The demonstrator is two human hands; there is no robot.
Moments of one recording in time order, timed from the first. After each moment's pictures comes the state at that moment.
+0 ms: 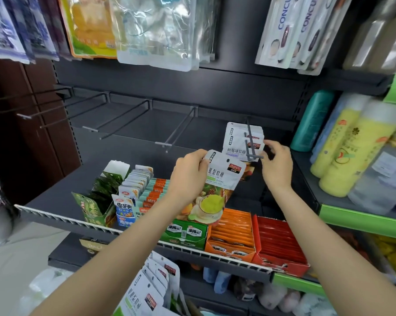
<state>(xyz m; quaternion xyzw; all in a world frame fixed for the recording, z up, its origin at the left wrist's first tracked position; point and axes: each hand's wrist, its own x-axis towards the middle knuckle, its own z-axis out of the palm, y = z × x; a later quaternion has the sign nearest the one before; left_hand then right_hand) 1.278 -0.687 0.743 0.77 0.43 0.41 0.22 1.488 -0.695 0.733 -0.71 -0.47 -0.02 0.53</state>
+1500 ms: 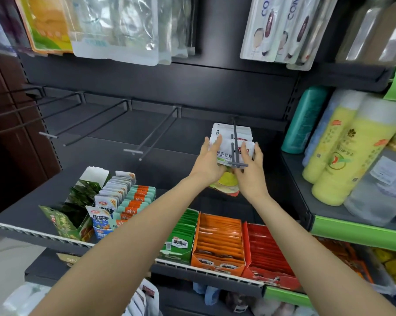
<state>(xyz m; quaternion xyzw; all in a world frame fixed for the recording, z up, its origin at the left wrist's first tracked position) 1.385 -0.609 0.726 0.81 0.42 0.29 0.29 1.493 -0.670 0.711 -0.71 -0.56 0.04 0.42</state>
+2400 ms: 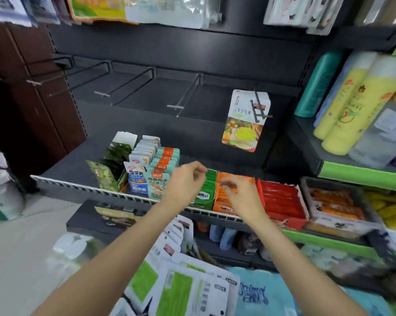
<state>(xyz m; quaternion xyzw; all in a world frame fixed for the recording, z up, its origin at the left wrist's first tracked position) 1.236 -0.718 0.661 0.76 0.47 0.32 0.30 1.376 -0.789 0.654 -0.71 -0.59 0.15 0.35</state>
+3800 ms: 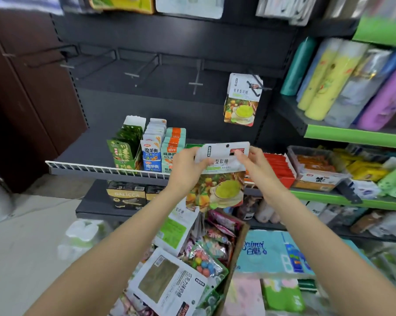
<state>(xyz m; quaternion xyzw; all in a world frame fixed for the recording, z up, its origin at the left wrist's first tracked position) 1.137 -0.797 0.670 0.77 0.37 0.39 0.34 1.292 -0.881 0.683 -0.72 -0.39 0.27 0.51</state>
